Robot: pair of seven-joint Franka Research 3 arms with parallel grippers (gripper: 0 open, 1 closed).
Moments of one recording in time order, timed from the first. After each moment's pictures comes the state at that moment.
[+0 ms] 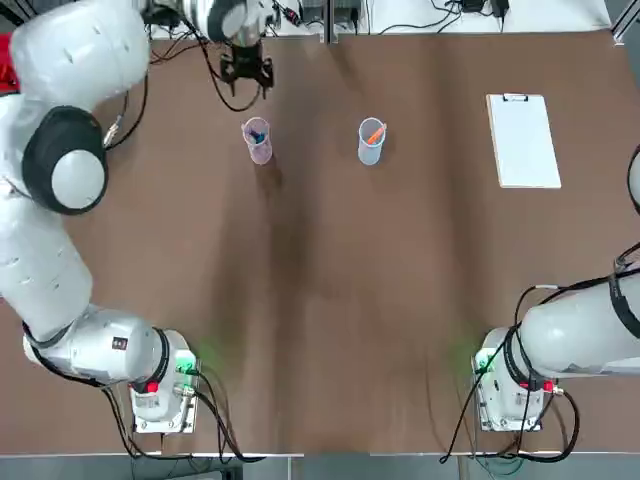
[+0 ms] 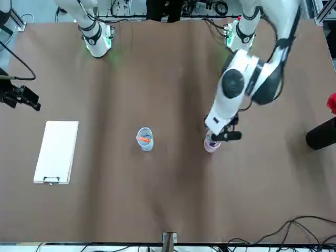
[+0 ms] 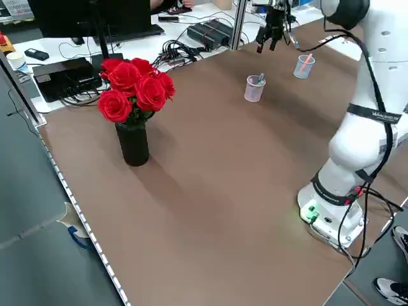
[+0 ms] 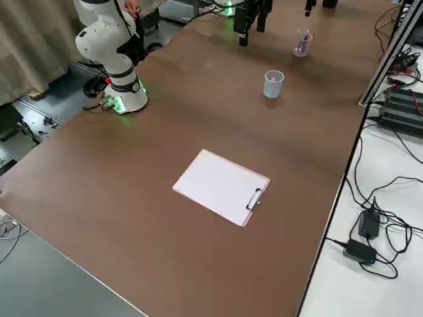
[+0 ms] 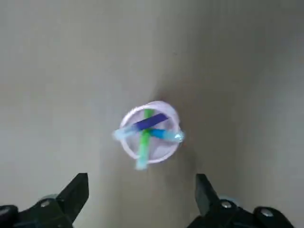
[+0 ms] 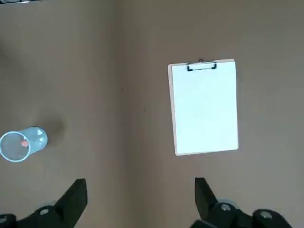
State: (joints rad) left arm -0.14 0.44 -0.46 -1.63 0.31 1.92 -0.70; right arm -0.03 0.13 0.06 -1.37 -0.04 1.52 0.13
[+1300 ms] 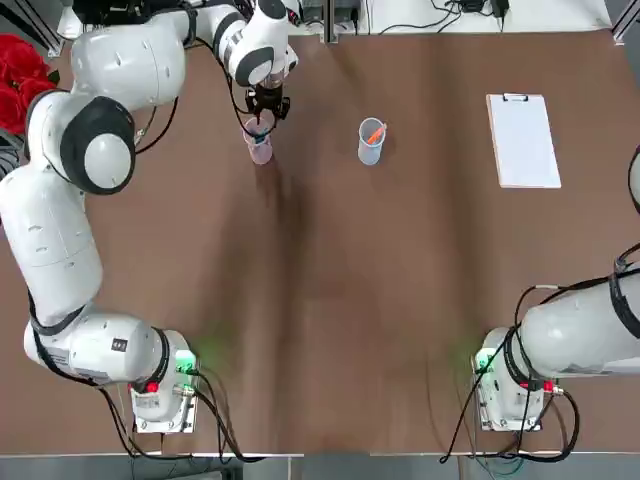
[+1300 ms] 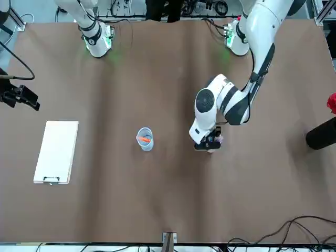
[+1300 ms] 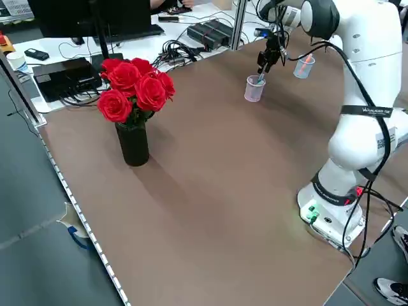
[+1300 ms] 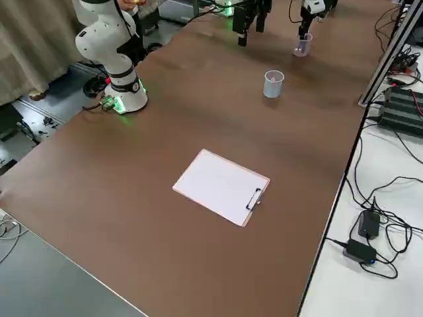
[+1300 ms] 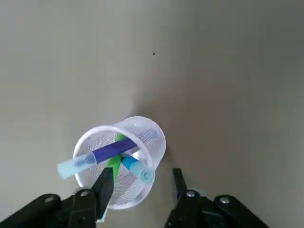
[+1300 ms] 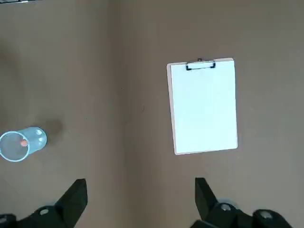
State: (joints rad) left arm -0.16 0.61 -0.51 -1.63 0.52 2.01 -0.82; right arm -0.03 0.12 0.05 -1.37 -0.04 1.51 0.13
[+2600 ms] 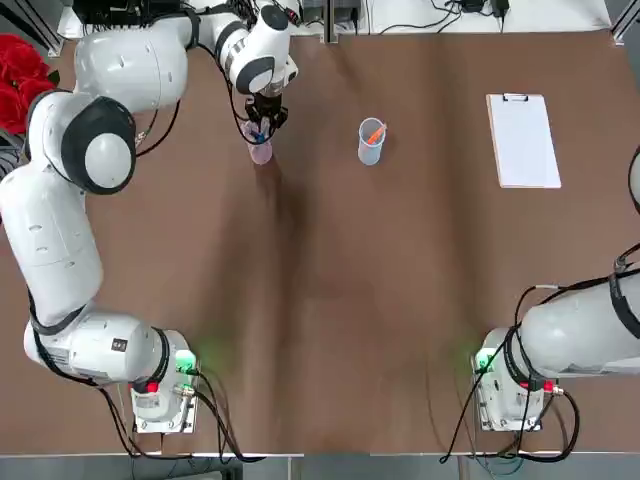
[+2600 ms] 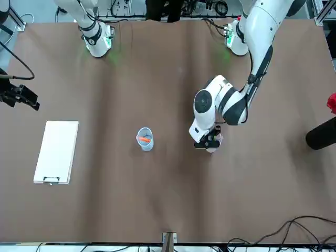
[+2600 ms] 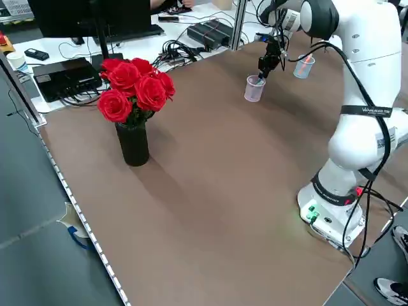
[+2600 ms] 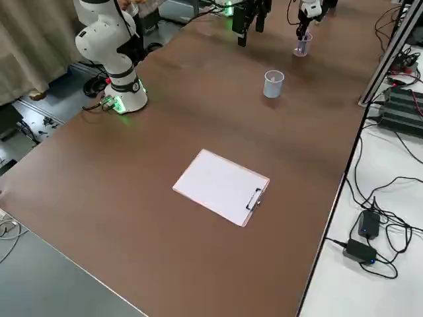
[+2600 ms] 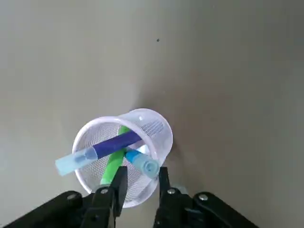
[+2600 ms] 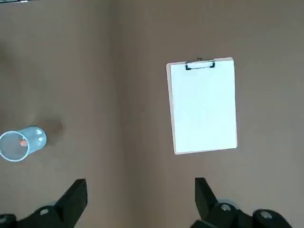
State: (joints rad) left arm -0.16 0.61 -0.51 -1.66 0.54 2.01 -0.82; right arm -0.03 0.12 0.05 -1.37 -0.04 1.51 0.13
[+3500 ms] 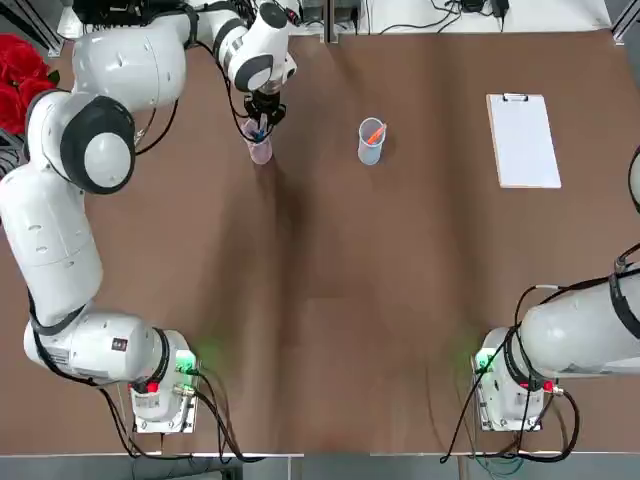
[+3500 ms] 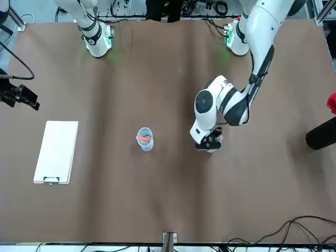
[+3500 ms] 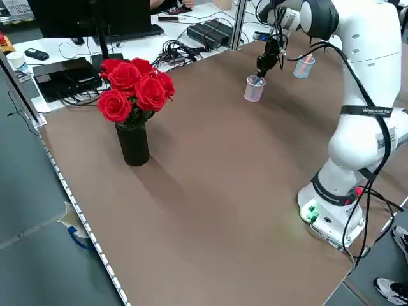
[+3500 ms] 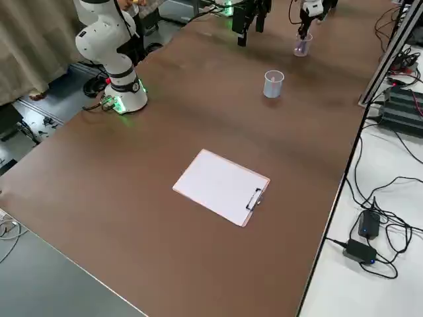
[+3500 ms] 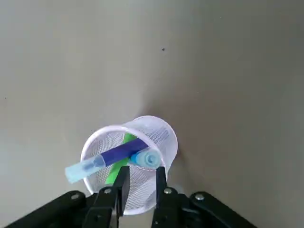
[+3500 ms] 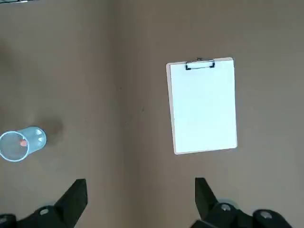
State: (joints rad) left arm -0.15 0.61 -0.51 -1.66 0.56 2.01 -0.82; right arm -0.03 0.12 0.05 -1.37 -0.04 1.51 0.13
